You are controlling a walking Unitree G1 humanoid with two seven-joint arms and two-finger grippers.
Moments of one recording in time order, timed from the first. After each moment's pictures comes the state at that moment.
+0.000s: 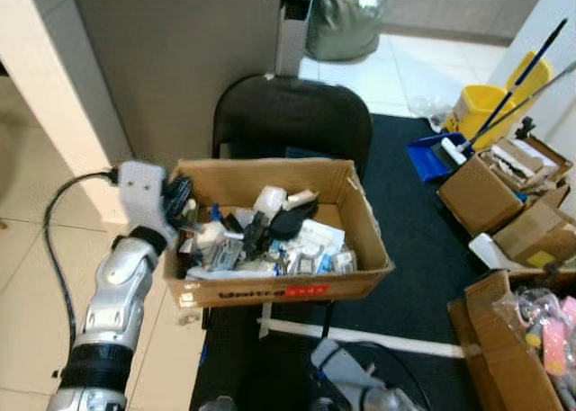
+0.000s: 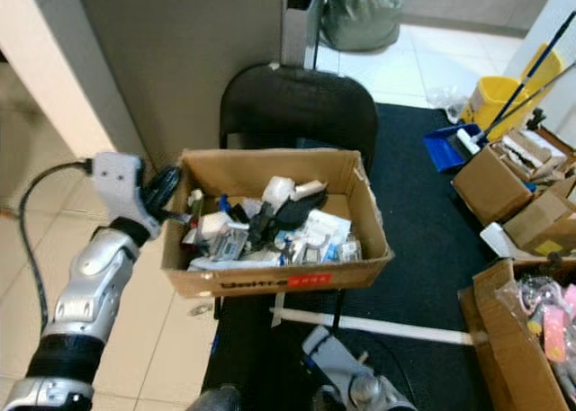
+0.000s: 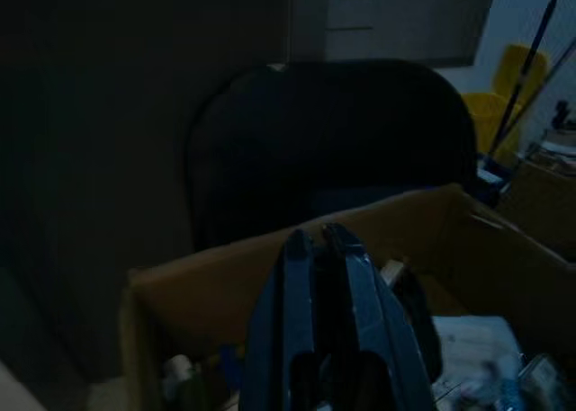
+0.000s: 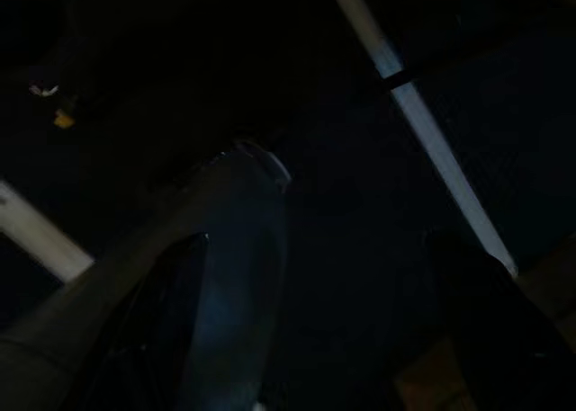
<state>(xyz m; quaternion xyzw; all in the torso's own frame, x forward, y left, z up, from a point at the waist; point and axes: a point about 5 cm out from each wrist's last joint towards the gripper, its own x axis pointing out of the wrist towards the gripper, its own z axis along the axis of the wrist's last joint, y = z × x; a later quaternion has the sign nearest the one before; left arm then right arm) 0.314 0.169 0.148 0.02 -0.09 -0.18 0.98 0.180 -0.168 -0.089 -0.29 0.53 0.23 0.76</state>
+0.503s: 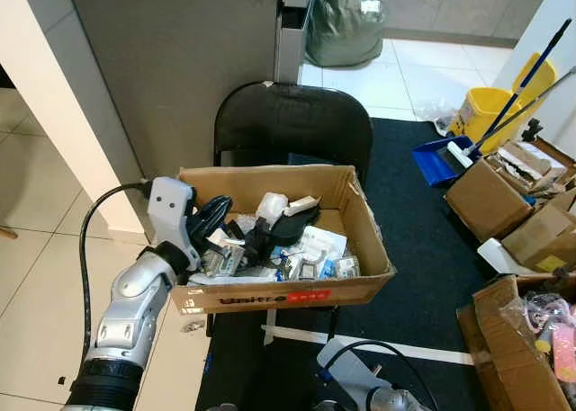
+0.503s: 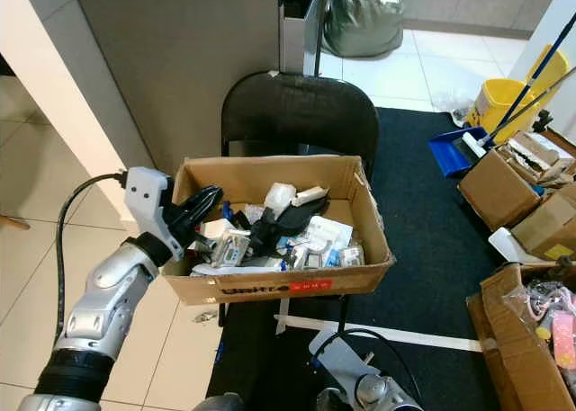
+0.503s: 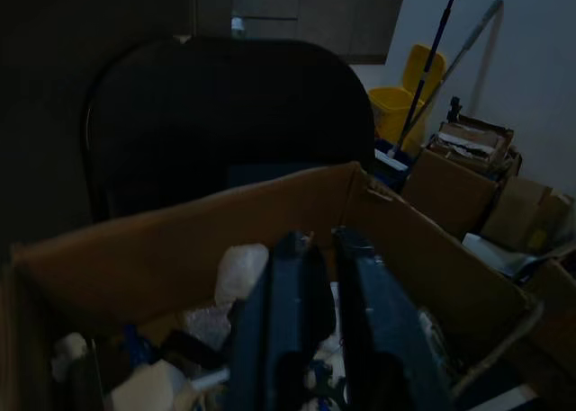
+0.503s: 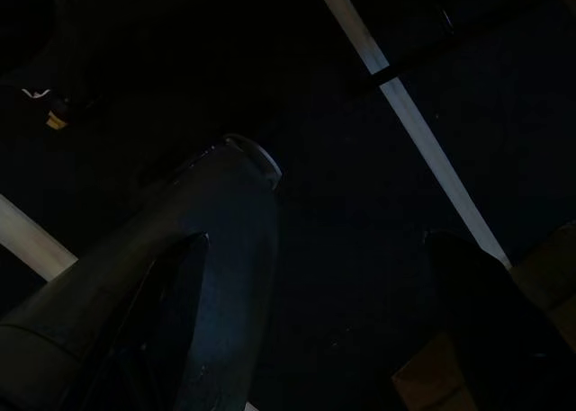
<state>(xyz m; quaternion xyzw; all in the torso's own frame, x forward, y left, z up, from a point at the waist) 0.302 0.165 0.125 -0.03 -0.04 -0.25 0.97 0.180 -0.168 -0.089 -0.29 0.53 0.23 0.76</state>
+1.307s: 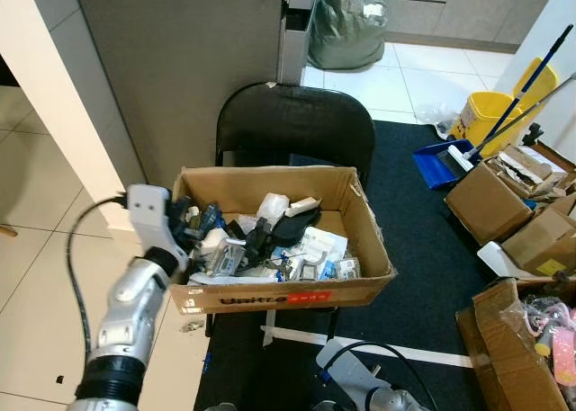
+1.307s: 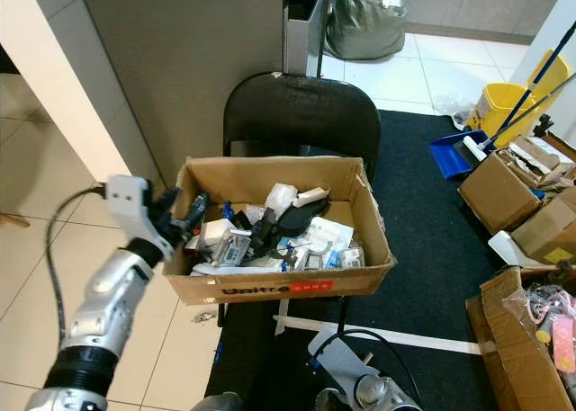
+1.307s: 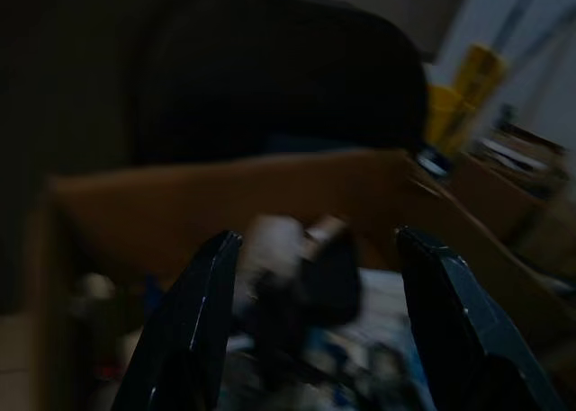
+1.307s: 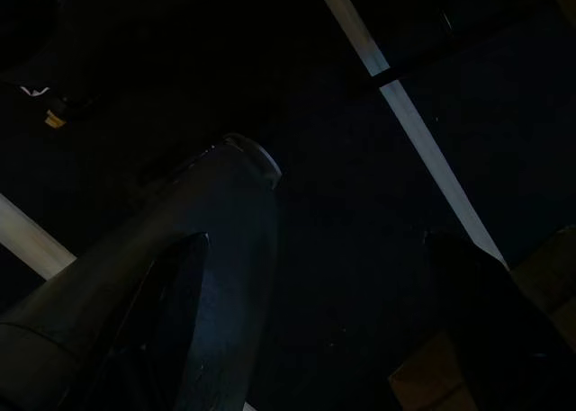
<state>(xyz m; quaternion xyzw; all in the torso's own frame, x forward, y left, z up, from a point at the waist) 0.303 0.164 0.101 -0.07 -0.01 -0.19 0.98 0.180 -0.168 -0.089 -0.29 0.53 0.23 0.76</state>
